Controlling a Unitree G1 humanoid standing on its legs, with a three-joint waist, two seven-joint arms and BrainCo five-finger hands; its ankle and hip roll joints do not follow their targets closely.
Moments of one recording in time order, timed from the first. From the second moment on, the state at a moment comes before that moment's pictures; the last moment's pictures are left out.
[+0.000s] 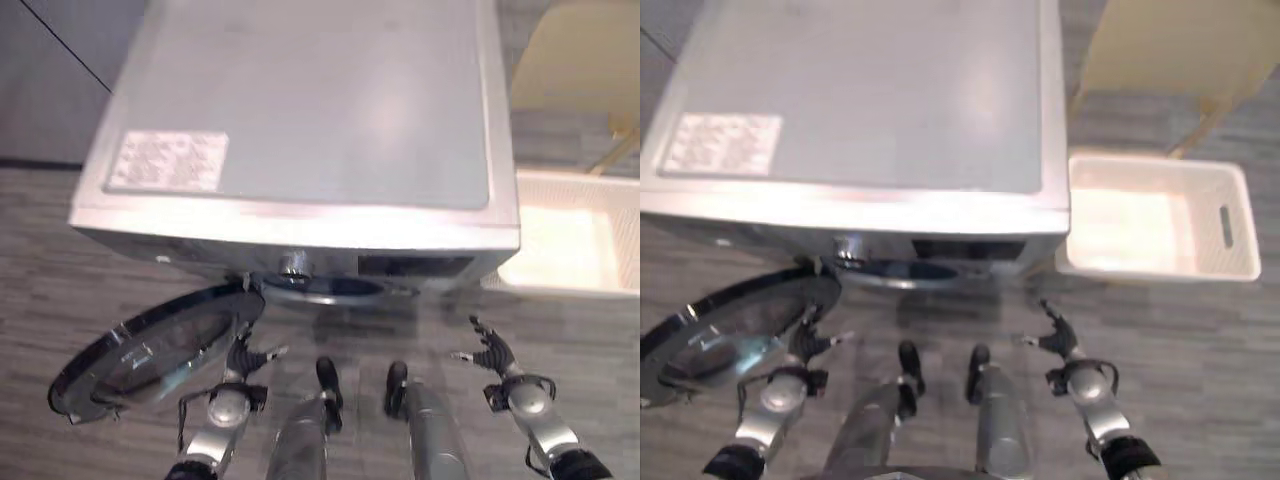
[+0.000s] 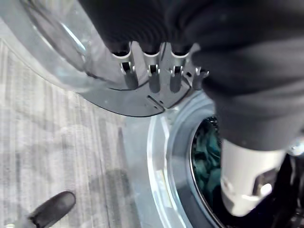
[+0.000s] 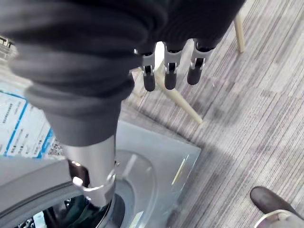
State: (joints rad) left arm 0.06 0.38 -0.22 0.63 -0.13 -0.13 0.16; right arm 0.00 -0.41 0.23 0.62 0.00 -0.15 -0.13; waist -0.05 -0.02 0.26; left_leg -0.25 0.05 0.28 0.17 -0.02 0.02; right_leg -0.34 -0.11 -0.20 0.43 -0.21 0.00
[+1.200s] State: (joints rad) left arm 0.04 0.41 -0.19 0.62 0.06 -0.12 0.16; right arm 0.04 -0.35 0.20 0.92 -0.03 -0.11 -0.09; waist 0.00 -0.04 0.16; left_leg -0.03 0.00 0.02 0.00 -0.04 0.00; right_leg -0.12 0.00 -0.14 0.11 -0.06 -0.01
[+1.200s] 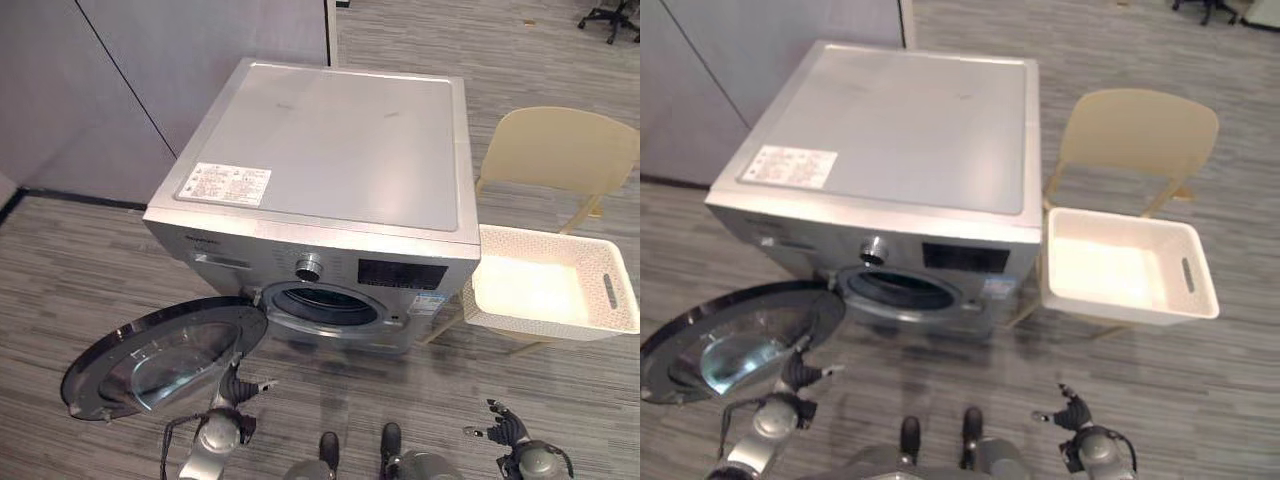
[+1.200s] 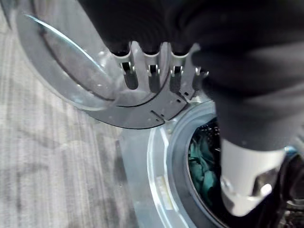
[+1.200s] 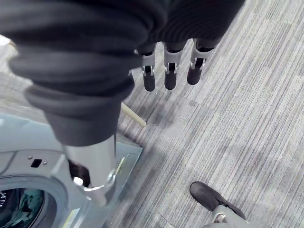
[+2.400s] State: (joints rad) left arm -0.04 0.68 -0.02 0.83 0.33 -0.04 0.16; right arm 0.00 -0.45 0.32 0.80 -0.07 -0.11 0.02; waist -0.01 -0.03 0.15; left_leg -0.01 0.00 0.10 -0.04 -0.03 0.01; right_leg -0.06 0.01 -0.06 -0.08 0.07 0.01
